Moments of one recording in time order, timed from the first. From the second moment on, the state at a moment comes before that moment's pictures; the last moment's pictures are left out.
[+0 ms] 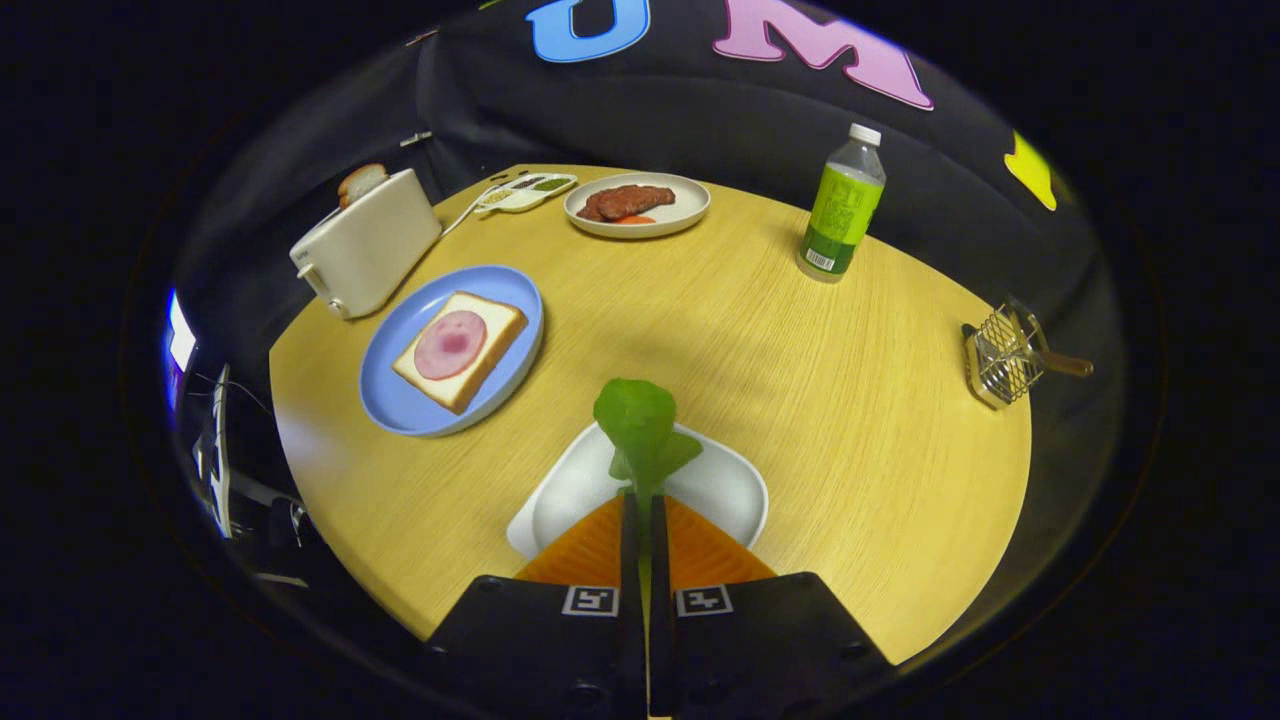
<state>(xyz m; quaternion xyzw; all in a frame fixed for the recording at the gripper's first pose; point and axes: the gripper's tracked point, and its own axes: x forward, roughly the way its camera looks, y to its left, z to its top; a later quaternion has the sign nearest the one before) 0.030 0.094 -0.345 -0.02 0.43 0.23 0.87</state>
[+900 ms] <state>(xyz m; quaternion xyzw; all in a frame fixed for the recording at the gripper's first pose) 0.070 0.292 -0.268 0.05 0.41 0.29 0.86</state>
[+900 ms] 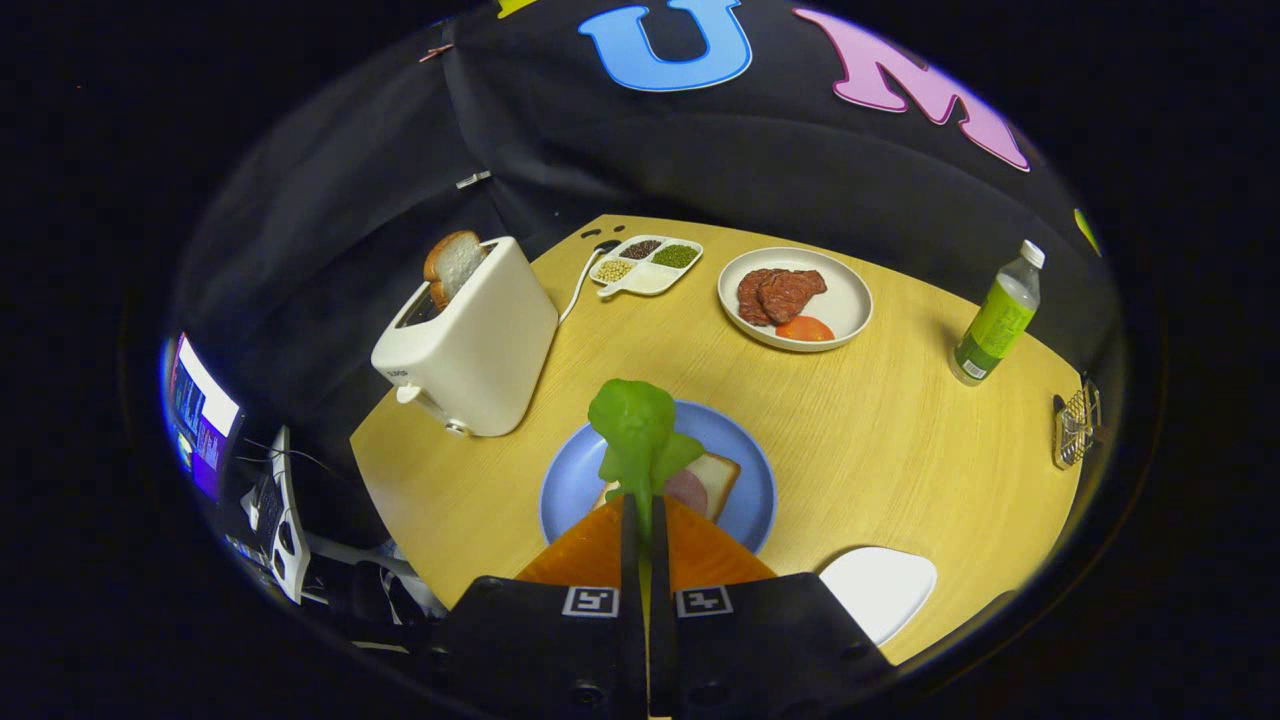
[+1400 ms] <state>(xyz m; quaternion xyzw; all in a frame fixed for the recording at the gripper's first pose) 0.094 0.311 -0.304 0.06 0.44 0.27 0.85</state>
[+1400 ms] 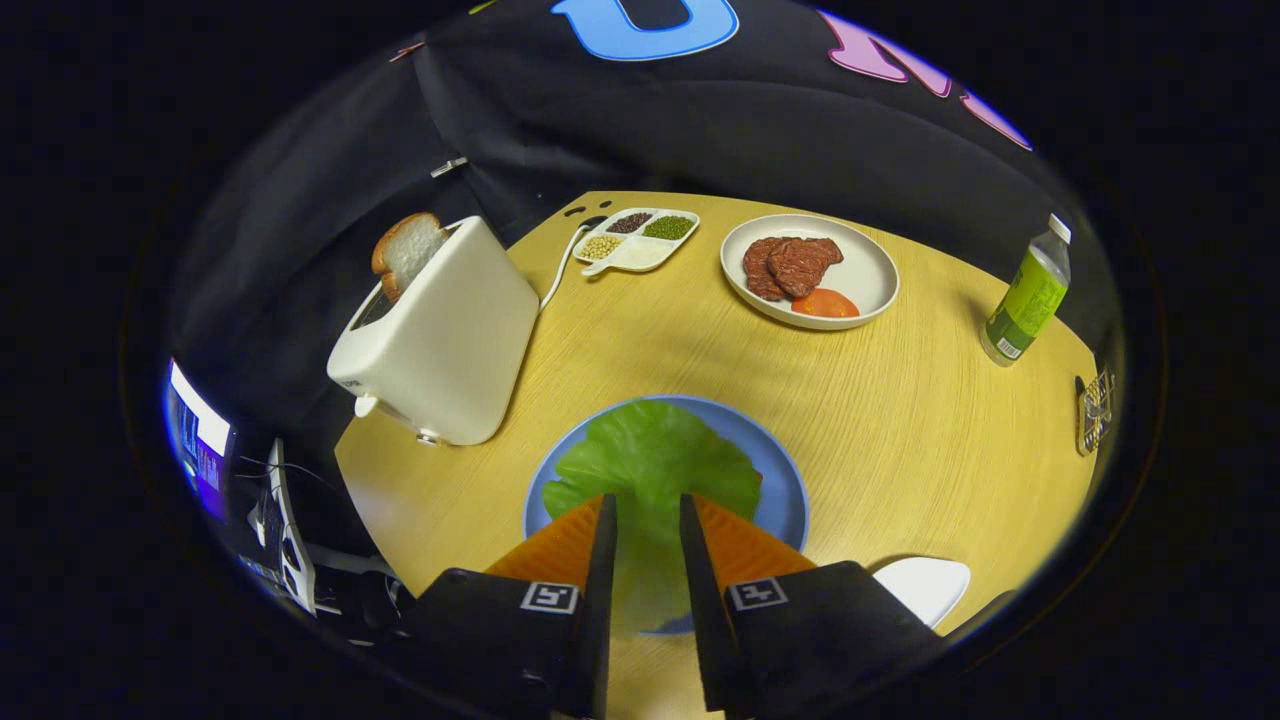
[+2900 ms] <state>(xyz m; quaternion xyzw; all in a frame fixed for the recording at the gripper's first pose) 0.161 0.539 -0.115 0.01 0.27 0.34 0.90</state>
